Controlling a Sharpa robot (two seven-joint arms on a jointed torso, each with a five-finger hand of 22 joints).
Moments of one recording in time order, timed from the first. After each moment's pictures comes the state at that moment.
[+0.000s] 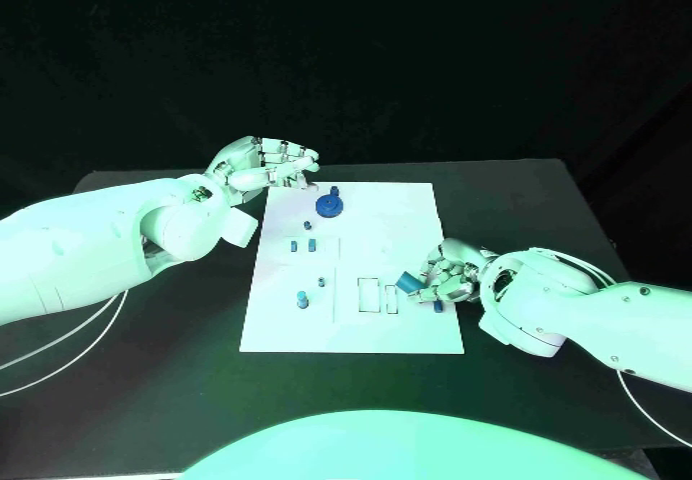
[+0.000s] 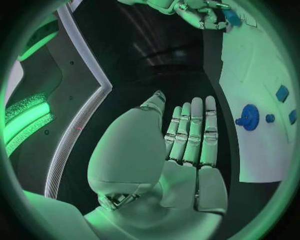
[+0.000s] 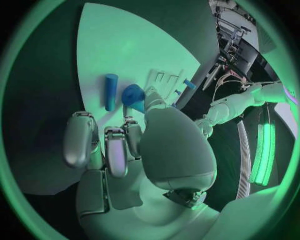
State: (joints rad) left arm 1.18 -0.92 -0.01 1.44 -0.20 -0.07 0.35; left_hand 1.52 -0.12 0.19 0.29 0.07 0.82 0.21 0.27 0.29 0.91 0.17 0.35 0.16 0.83 0.12 0.89 0.48 0.18 0.92 0.24 0.24 0.23; right arm 1.19 -0.84 -0.22 1.74 -1.17 -0.33 -0.52; right_hand 1.39 -0.07 0.05 0.29 0.11 0.92 0.11 0.48 0.47 1.39 0.01 1.39 1.31 1.46 -0.05 1.54 1.31 0.08 1.47 0.06 1.19 1.31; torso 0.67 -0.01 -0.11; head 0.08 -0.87
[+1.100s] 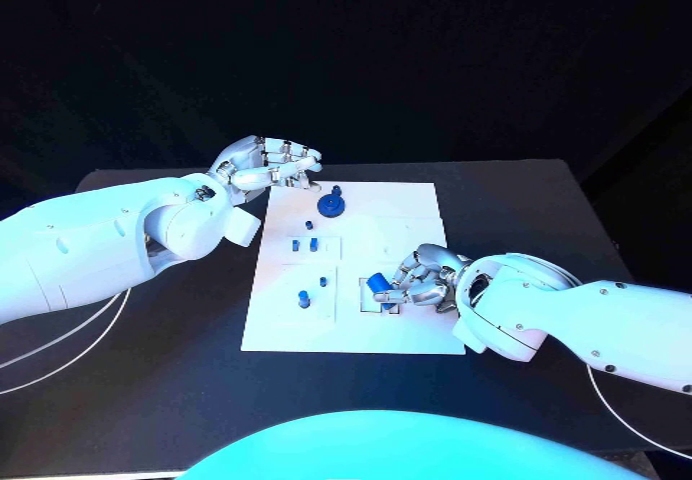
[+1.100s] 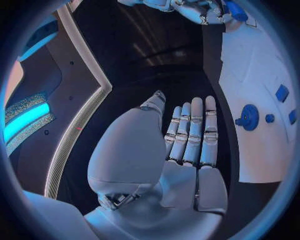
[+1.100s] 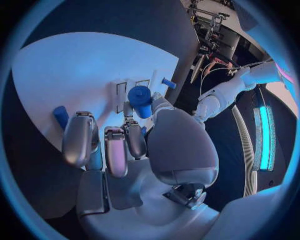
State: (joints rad) left arm 1.18 -0.92 -0.01 1.44 -0.20 -0.07 0.35; left_hand 1.52 -0.12 0.19 0.29 0.07 0.82 0.21 0.27 0.29 0.91 0.17 0.35 0.16 0.83 0.12 0.89 0.48 0.18 0.92 0.24 0.24 0.23; right arm 1.19 -0.77 -0.22 1.76 -0.99 -0.35 -0.49; right_hand 1.23 -0.08 0.11 0.29 0.11 0.93 0.10 0.50 0.48 1.40 0.01 1.39 1.31 1.46 -0.05 1.54 1.31 0.08 1.47 0.06 1.19 1.31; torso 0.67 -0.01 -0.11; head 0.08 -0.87
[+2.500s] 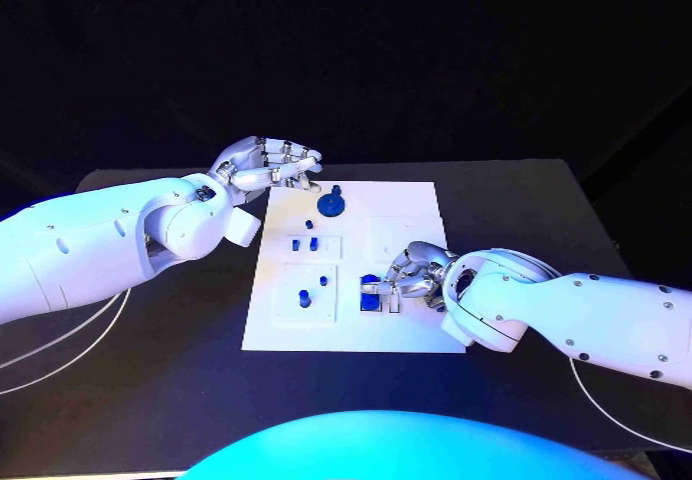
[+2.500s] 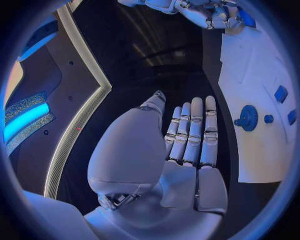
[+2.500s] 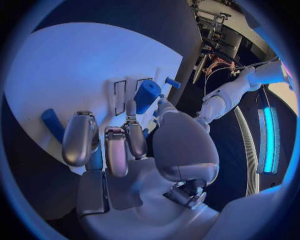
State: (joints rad) left arm 1.18 -0.92 -0.01 1.44 -0.20 -0.07 0.35; left_hand 1.52 -0.12 0.19 0.29 0.07 0.81 0.21 0.27 0.29 0.91 0.17 0.36 0.16 0.83 0.12 0.89 0.48 0.18 0.93 0.24 0.24 0.23; right arm 1.19 -0.70 -0.22 1.69 -0.98 -0.35 -0.51; right_hand 1.07 -0.10 0.00 0.29 0.11 0.95 0.07 0.55 0.51 1.40 0.01 1.37 1.31 1.46 -0.06 1.54 1.31 0.08 1.47 0.05 1.18 1.31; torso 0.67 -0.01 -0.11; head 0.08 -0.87
